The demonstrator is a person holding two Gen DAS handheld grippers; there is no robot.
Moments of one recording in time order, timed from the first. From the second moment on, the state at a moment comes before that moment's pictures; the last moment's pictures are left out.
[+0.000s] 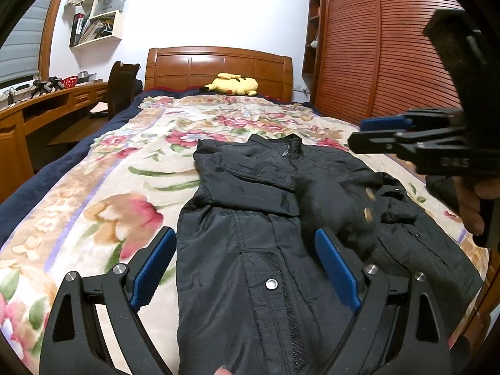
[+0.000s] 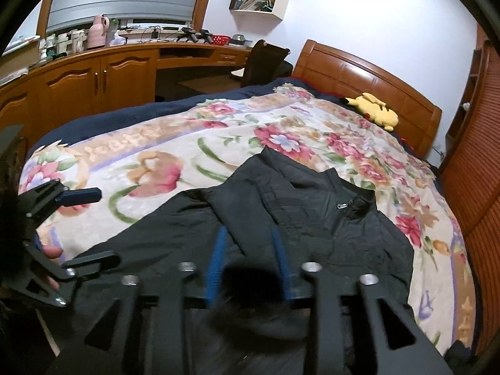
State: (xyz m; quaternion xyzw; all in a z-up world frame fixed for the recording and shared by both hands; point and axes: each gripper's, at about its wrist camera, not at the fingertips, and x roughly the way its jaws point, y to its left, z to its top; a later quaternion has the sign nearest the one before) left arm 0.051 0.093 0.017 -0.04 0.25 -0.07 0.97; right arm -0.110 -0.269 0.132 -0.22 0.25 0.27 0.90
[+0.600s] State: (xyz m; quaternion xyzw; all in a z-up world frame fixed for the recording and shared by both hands) left arm 0.050 0.094 0.015 -0.04 0.25 -0.07 0.97; right arm -0.070 -0.330 0.084 -0.17 0.31 0.20 0.91
